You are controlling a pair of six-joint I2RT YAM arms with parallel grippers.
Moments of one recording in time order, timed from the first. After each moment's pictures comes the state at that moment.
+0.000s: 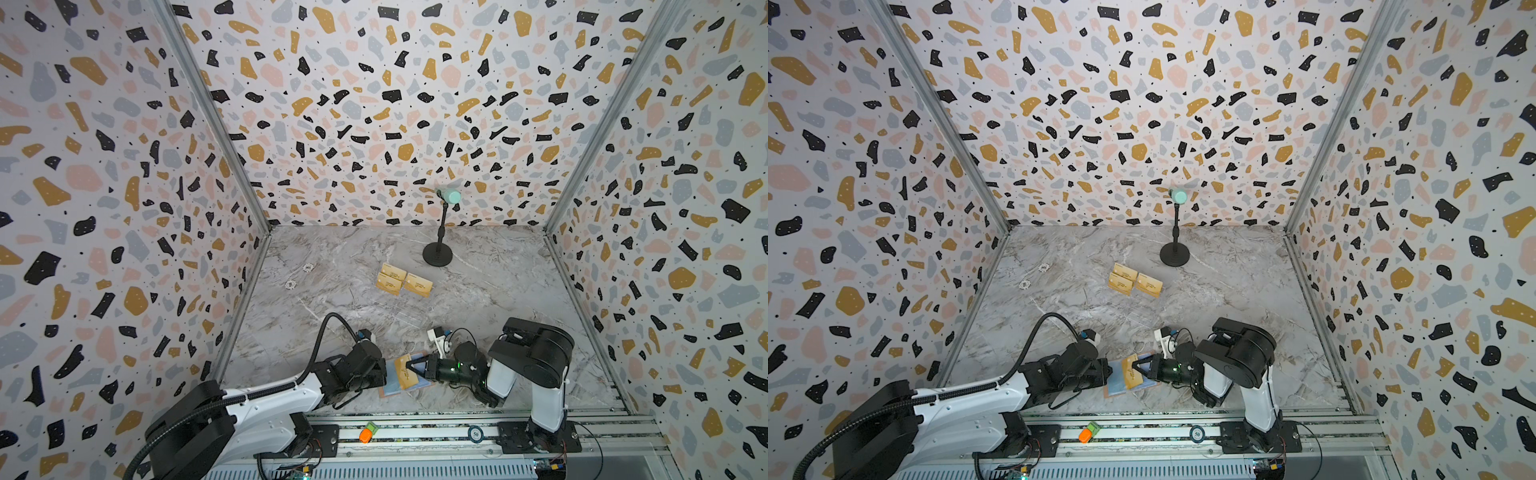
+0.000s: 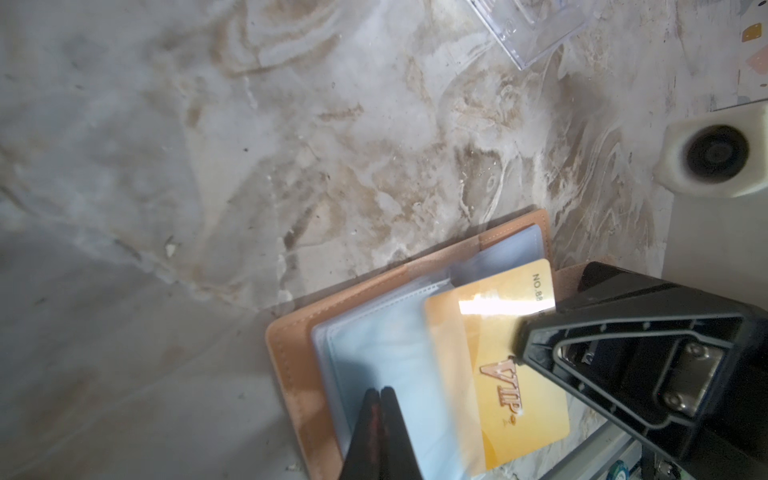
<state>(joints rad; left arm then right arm) -0.92 1.11 0.33 -0.12 0.01 -0.97 0.93 1.93 0.26 1.38 -0.41 1.18</state>
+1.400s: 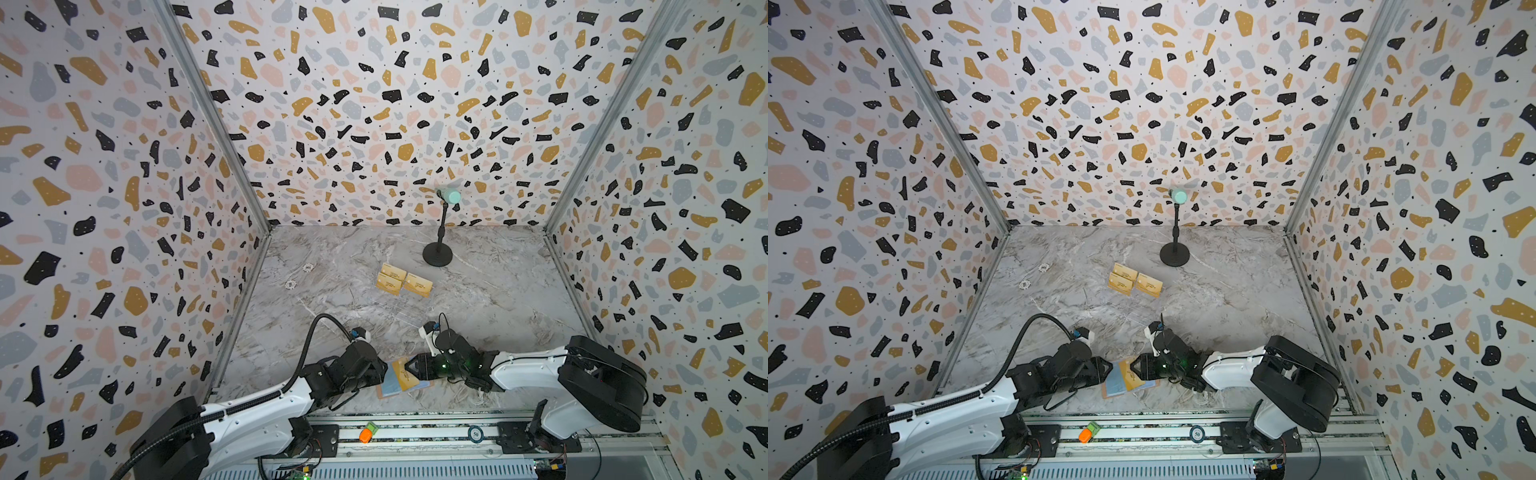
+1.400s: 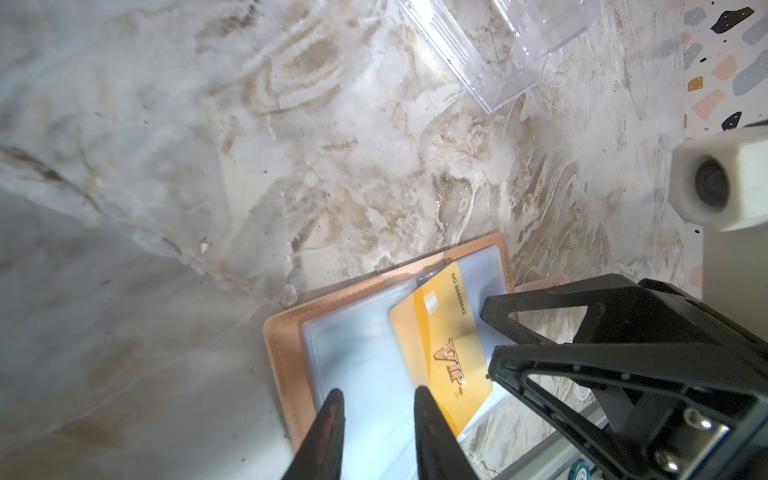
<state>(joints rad) -0.92 0.98 0.34 -0.20 -0.02 -1.01 1.00 1.50 0.48 0.30 -0.23 0.83</state>
